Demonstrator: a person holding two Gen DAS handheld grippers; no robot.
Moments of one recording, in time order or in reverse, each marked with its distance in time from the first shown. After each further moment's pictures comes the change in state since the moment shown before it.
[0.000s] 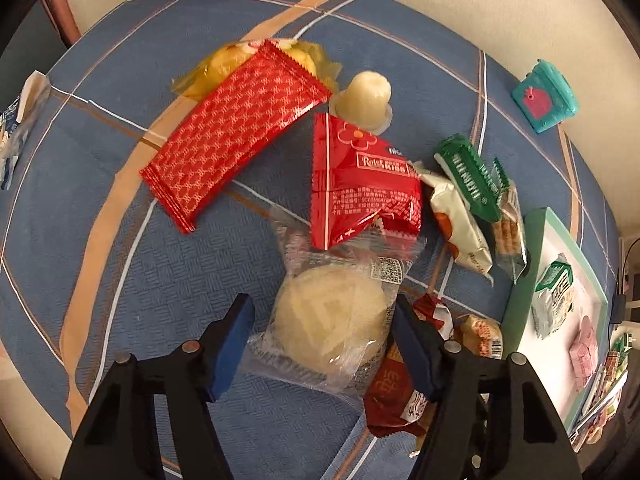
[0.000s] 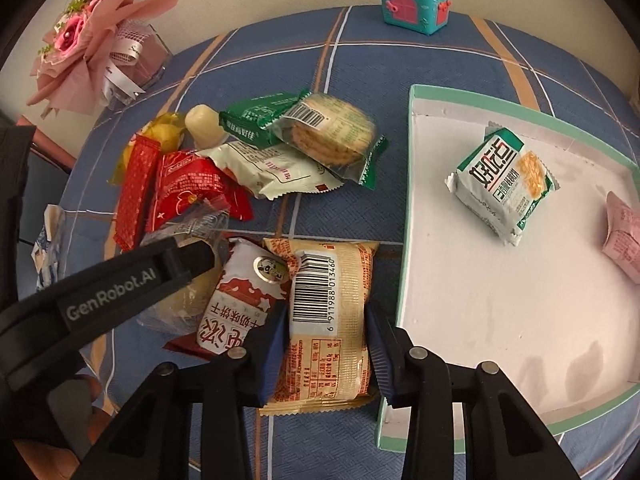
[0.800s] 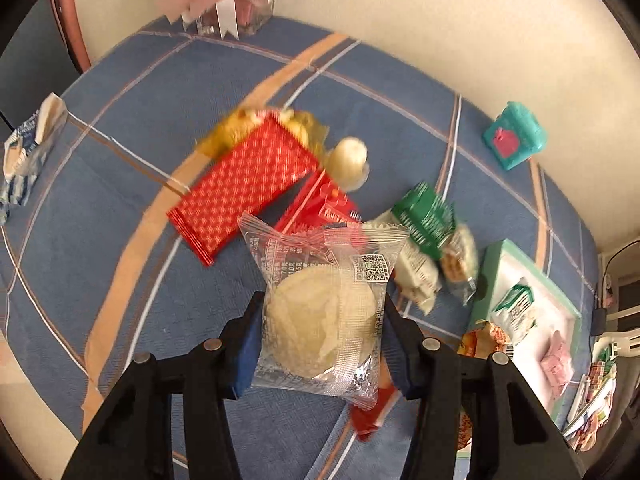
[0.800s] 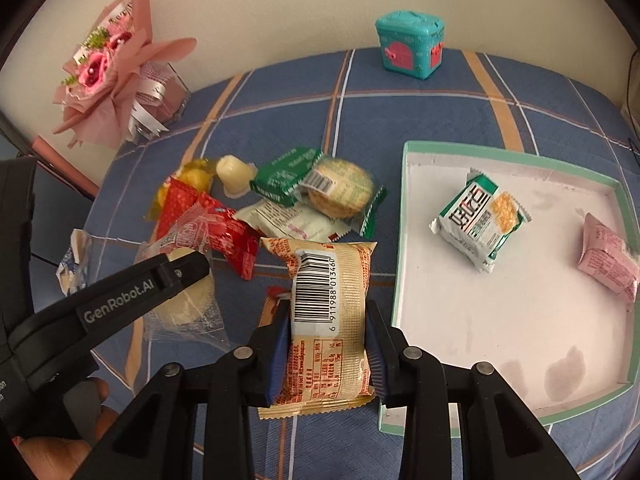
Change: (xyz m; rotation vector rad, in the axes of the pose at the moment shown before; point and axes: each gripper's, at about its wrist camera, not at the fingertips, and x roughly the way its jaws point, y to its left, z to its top) left arm -0.061 -0.001 0.002 -0.011 -0.140 -0.042; right arm -0.063 -0.008 0.004 0.029 -0.119 0.069
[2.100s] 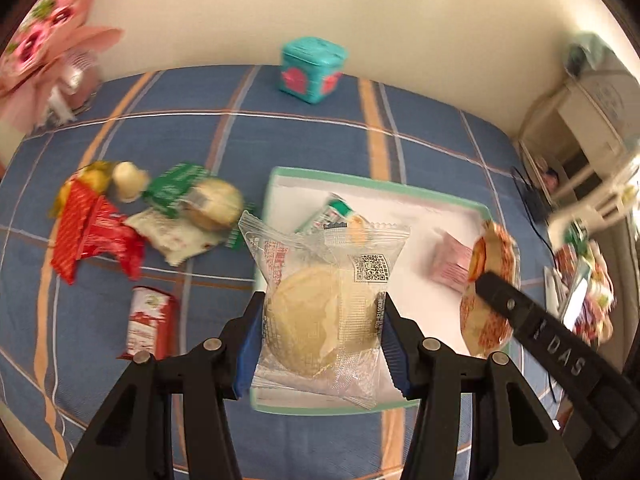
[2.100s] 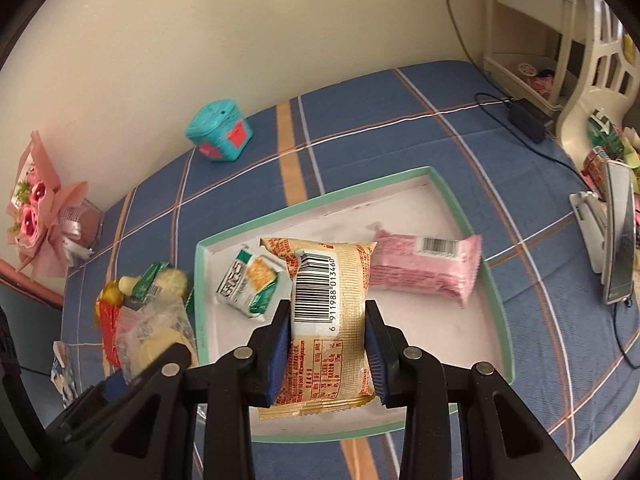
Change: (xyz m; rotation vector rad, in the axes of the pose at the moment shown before) left arm -0.035 -0.182 -0.084 0.420 0.017 -0.153; right arm -0.091 -0.180 -0.002 0.344 -0.138 -0.155
